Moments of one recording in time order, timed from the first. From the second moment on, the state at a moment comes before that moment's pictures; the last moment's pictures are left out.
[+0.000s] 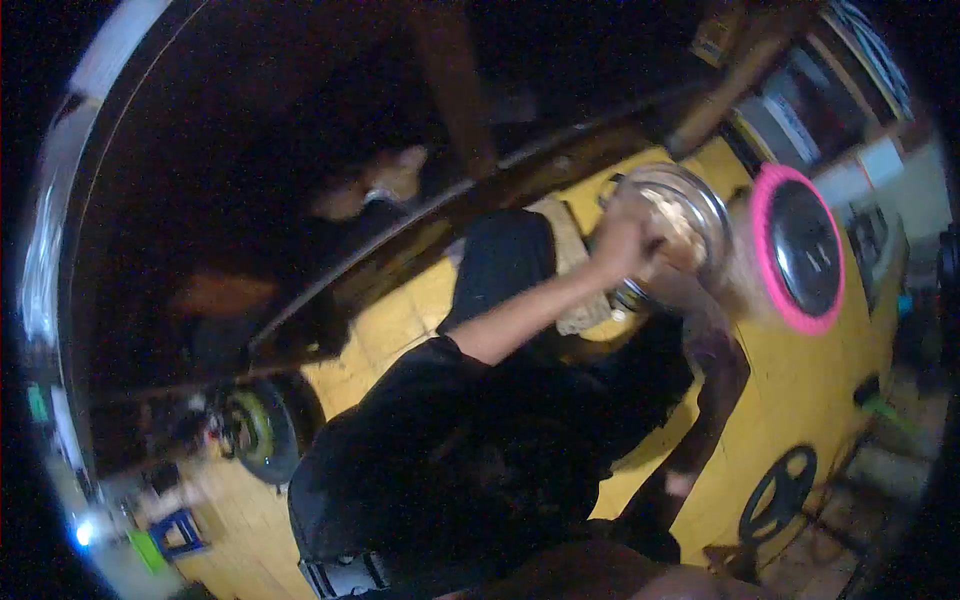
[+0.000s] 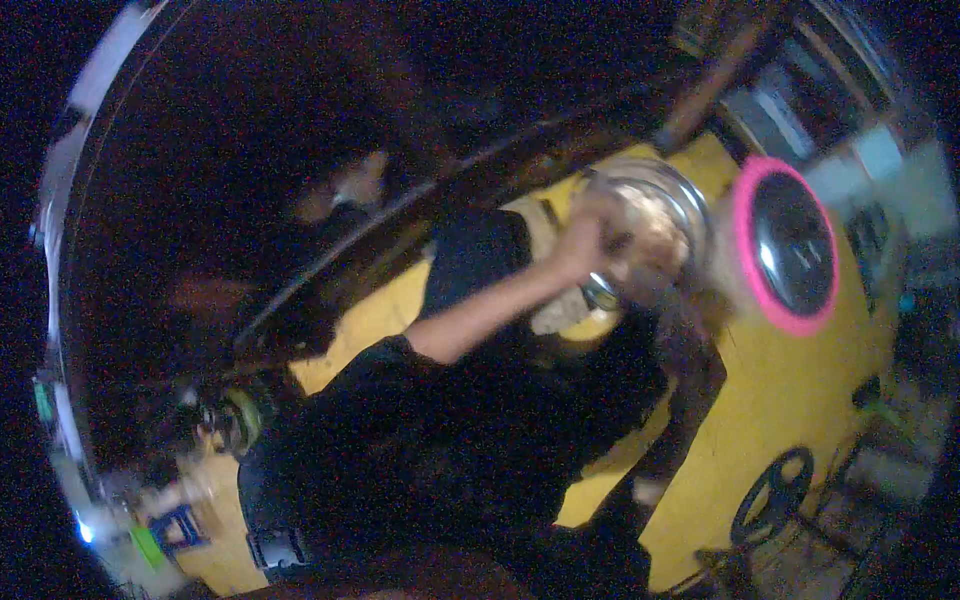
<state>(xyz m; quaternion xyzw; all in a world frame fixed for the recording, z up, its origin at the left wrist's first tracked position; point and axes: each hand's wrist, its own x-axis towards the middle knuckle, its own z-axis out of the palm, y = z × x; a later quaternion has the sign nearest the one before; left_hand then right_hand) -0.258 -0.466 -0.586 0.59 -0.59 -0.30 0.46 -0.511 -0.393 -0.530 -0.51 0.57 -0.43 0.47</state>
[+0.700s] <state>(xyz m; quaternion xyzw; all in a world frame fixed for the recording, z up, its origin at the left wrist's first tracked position) -0.272 -0.331 -0.579 0.54 -0.56 -0.41 0.47 -0.440 -0.380 -0.596 -0.64 0.58 -0.28 0.42</state>
